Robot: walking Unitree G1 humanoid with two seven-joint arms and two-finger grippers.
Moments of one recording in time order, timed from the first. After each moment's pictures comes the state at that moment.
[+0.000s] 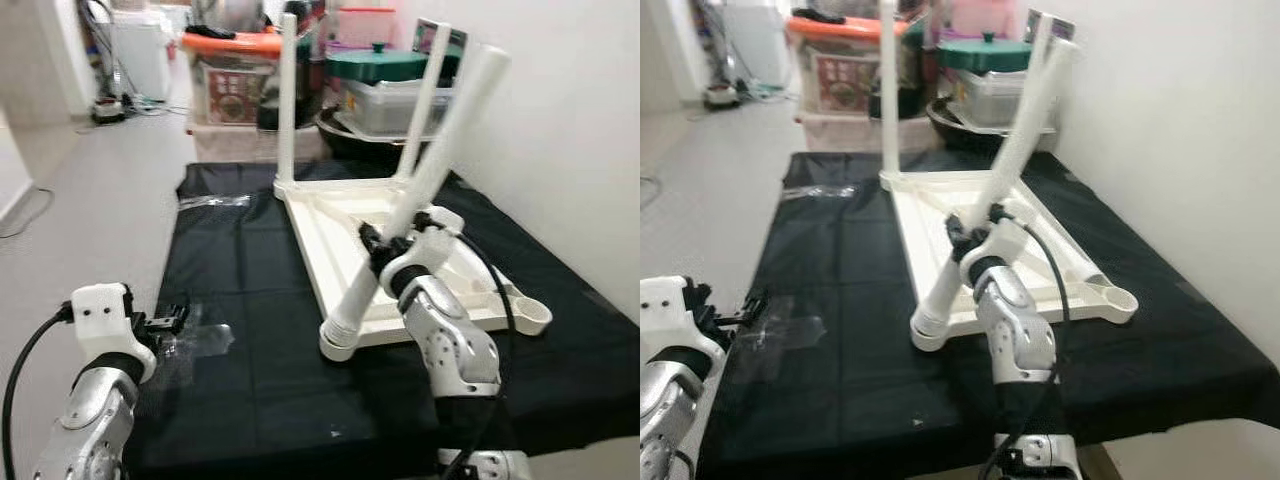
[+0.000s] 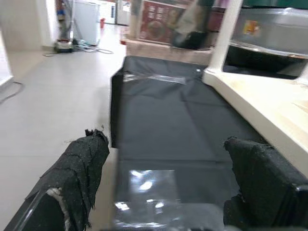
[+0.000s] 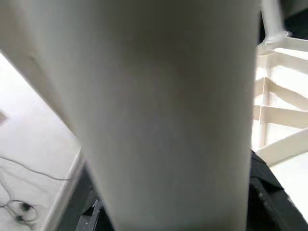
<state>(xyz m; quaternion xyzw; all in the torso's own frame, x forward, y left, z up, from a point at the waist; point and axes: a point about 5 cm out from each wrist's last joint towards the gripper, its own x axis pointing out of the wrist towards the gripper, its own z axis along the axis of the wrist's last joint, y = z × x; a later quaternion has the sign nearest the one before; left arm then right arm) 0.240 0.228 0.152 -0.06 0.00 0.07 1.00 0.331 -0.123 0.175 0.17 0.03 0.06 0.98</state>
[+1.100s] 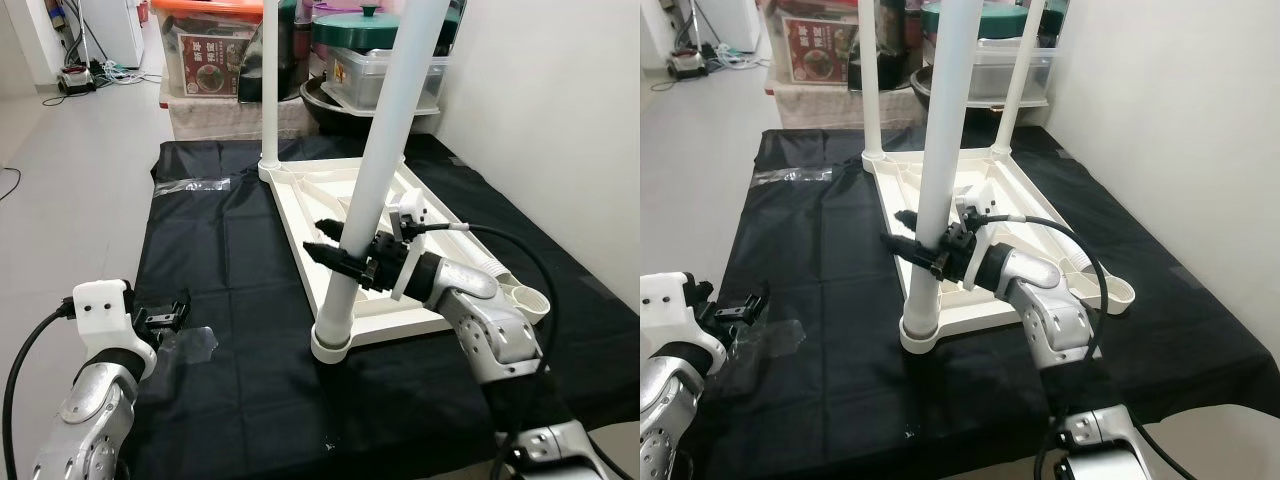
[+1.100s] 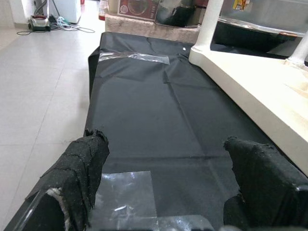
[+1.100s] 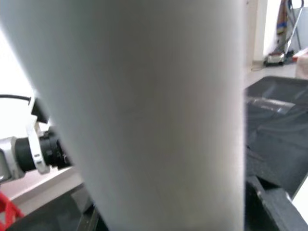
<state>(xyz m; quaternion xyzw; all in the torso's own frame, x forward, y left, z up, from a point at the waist) 0.244 0.223 0.150 -0.07 0.00 0.06 1.00 0.317 -0.110 0.206 0.00 -0.05 0.52 0.85</state>
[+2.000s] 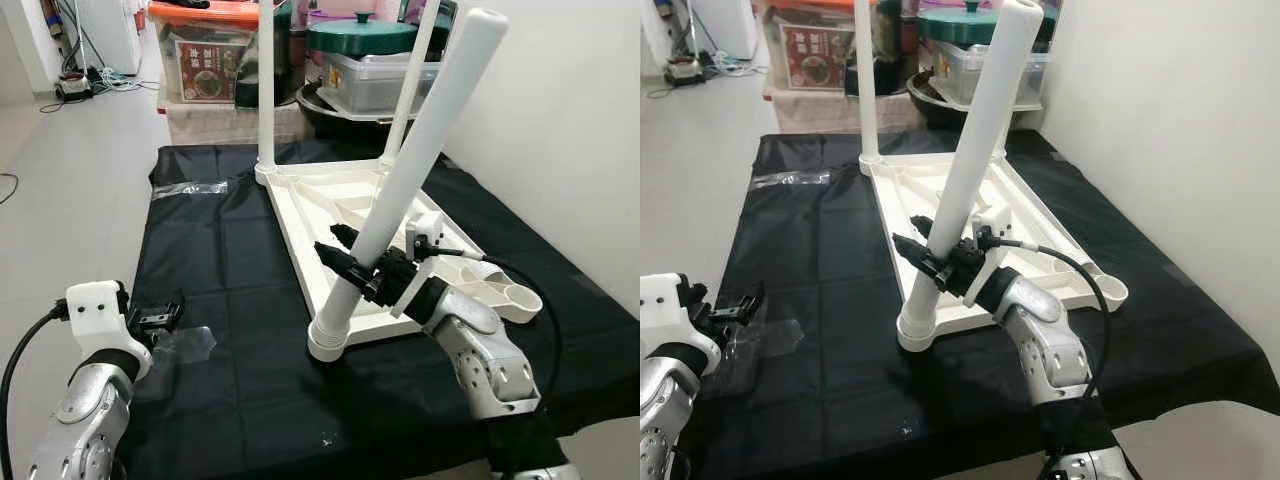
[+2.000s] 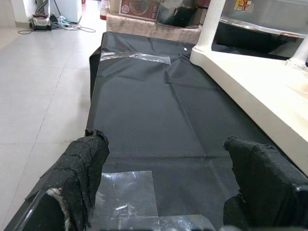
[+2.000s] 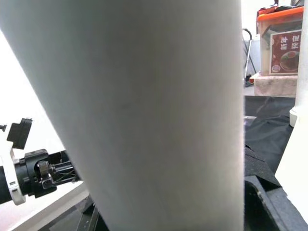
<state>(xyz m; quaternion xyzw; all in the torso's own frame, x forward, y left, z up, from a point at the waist) 0.245 0.228 0.148 -0.07 0.00 0.07 0.99 0.306 -0.112 0.190 0.04 -0.09 0.46 0.89</state>
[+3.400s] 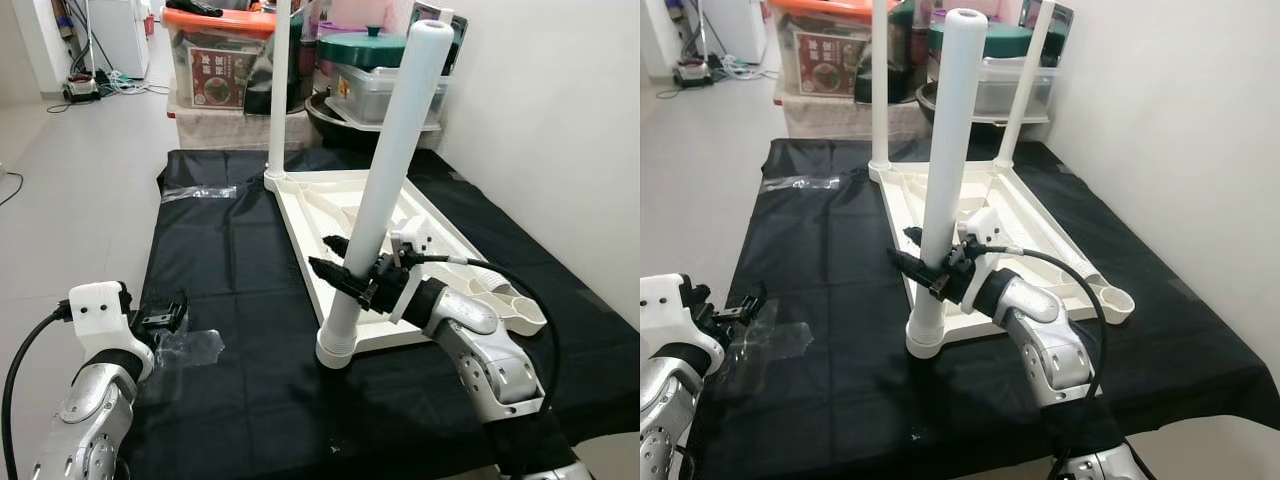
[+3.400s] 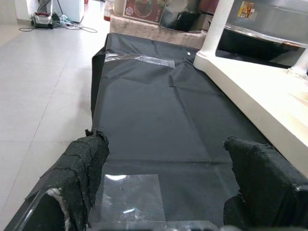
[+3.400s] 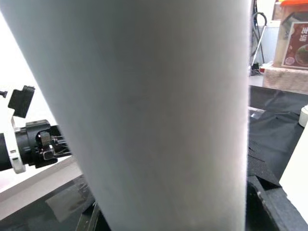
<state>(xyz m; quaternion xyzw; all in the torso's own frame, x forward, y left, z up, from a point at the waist) 0.247 0.226 0.146 -0.08 0.01 0.07 0.99 0.305 -0.110 0.186 -0.02 -0.05 0.46 0.89</state>
